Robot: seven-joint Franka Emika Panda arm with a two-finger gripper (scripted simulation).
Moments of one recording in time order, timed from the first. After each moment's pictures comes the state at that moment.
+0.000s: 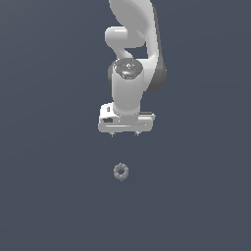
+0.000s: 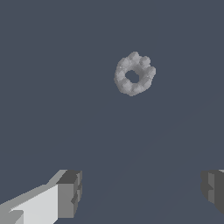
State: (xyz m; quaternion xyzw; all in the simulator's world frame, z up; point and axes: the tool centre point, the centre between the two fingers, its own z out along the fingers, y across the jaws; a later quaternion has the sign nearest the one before) arm 0.001 -0.002 0.170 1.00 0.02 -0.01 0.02
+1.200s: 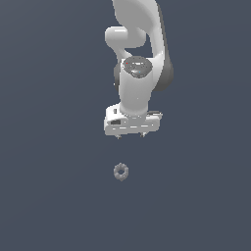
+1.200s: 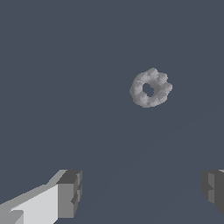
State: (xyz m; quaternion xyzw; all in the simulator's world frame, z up) arm 0.015 0.022 0.178 1.00 0.06 0.01 0.01
